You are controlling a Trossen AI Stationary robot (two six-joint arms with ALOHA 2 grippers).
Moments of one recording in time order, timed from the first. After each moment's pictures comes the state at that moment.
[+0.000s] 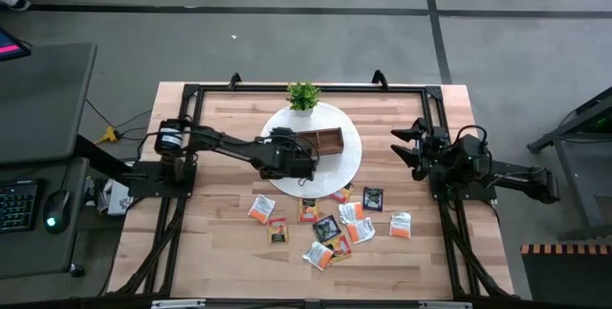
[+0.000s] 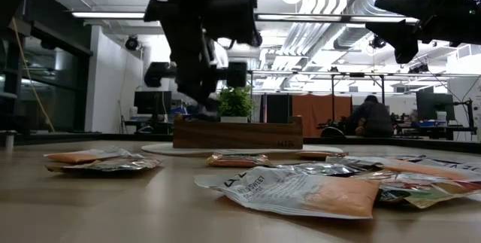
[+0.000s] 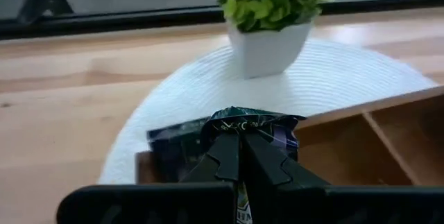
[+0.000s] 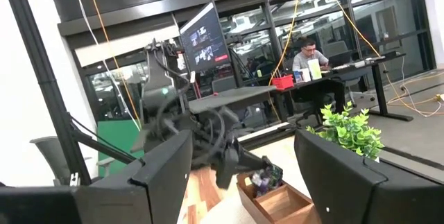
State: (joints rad) left arm -0.05 1.93 1.28 -0.75 -1.00 -1.42; right arm -0.22 0.04 0.01 0.29 0.00 0.29
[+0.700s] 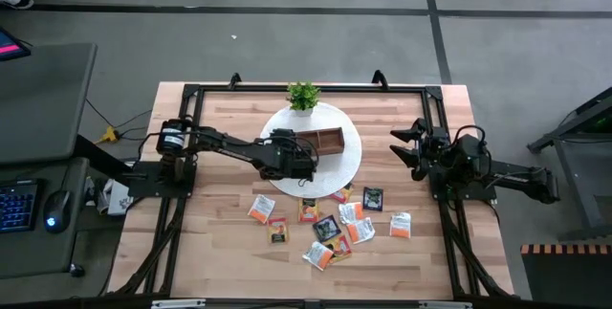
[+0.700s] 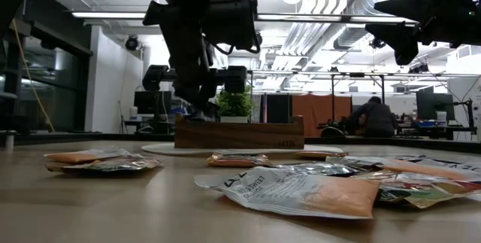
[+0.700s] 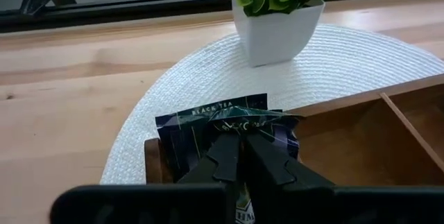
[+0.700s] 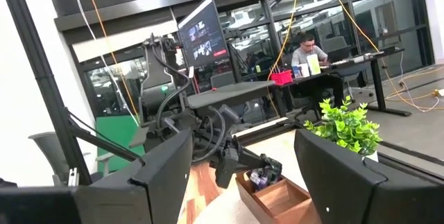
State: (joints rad) left arm -0.04 1.93 1.28 -0.74 -0.98 -1.42; right arm -0.22 0.04 0.01 0.27 0.00 0.29
